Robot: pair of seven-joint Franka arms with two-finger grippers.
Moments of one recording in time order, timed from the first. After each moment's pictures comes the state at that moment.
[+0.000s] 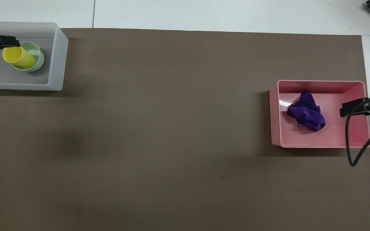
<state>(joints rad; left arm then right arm) 0.17 0.40 -0.03 -1.52 -0.12 2.33 0.13 -0.02 -0.05 -0.03 -1.64 -0.04 1.57 -0.05</state>
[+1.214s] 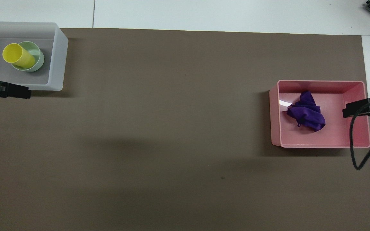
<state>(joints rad) 0.00 -0.02 -0.04 -1.64 0.00 1.74 0.14 -0.02 -0.06 -0.03 -1.62 -0.02 1.55 -0.04</state>
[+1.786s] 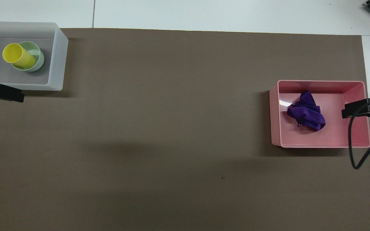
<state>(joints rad) 0.00 -0.01 -0.04 -1.60 0.00 1.65 0.12 -0.02 -0.06 -0.03 -1.62 -0.02 1.55 -0.02</state>
